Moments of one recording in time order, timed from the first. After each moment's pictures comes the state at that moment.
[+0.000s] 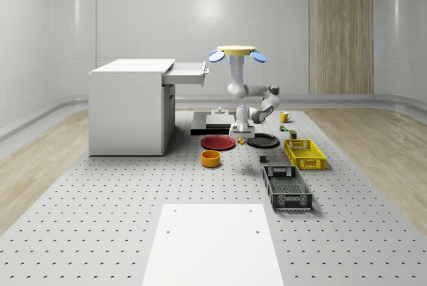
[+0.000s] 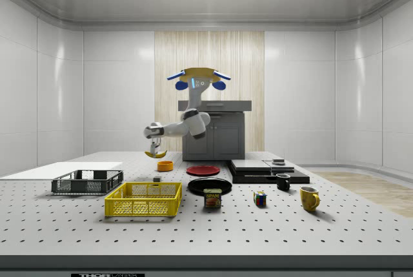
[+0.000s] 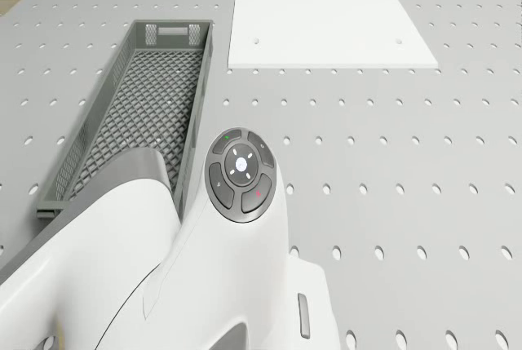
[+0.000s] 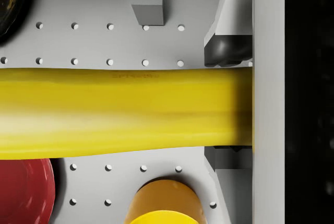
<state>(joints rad) 1.26 -1.51 -1.20 -2.72 1.93 1.67 -0.10</state>
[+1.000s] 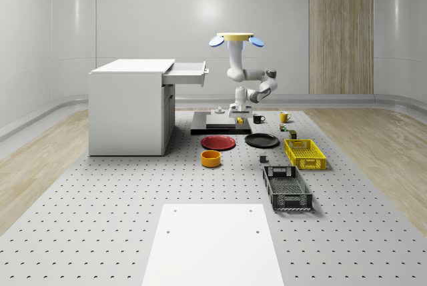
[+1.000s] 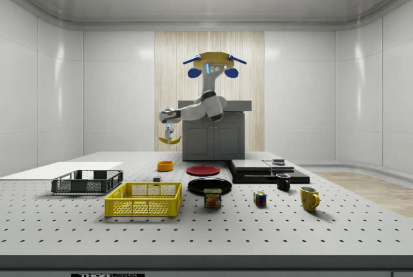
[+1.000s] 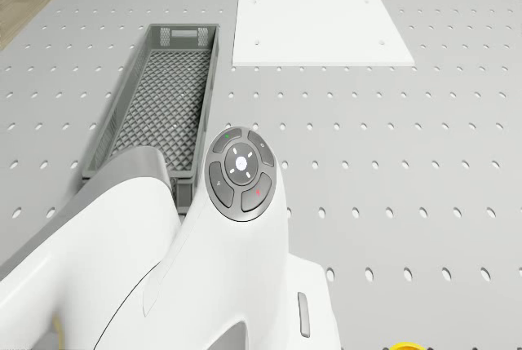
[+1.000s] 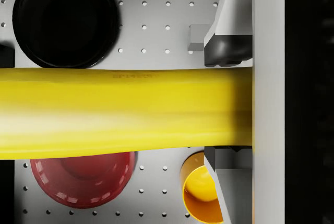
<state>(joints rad) 1.27 -1.53 -1.20 -2.72 1.92 1.69 -0.10</state>
